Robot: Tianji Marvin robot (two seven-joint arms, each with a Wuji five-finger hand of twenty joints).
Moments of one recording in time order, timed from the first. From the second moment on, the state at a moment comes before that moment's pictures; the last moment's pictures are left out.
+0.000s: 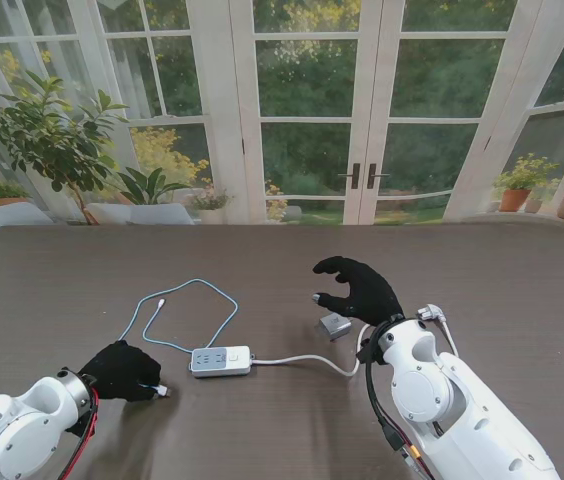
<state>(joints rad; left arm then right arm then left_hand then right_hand) 1.77 -1.01 -1.49 -1.59 0.90 -0.35 -0.23 -1.43 -1.16 1.10 -1.48 -0.52 -0.12 -0.23 0.85 -0.56 0.63 -0.15 0.96 0.07 0.73 0.53 1.10 0.17 0.32 0.73 0.77 0.30 0.55 0.55 0.21 0.25 0.96 0.52 0.18 -0.59 1.10 -0.18 0.44 -0.10 0.73 0.27 0.59 0.01 0.52 0.30 0.73 0.14 0.21 0.28 0.41 0.27 0.78 0.60</state>
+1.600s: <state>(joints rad) 1.70 -1.09 -1.35 -1.45 0.25 -0.31 -0.13 -1.42 -1.16 1.09 -1.47 -0.51 -0.12 -0.24 0.77 -0.53 0.57 -0.17 1.02 0.13 0.67 0.56 1.27 0.14 0.61 0.96 1.27 0.08 1.71 0.79 1.06 0.15 1.81 1.18 0.18 -0.58 1.10 -0.18 0.44 -0.09 0.73 0.27 0.59 0.03 0.52 0.30 0.74 0.14 0.21 0.28 0.41 0.27 0.79 0.60</state>
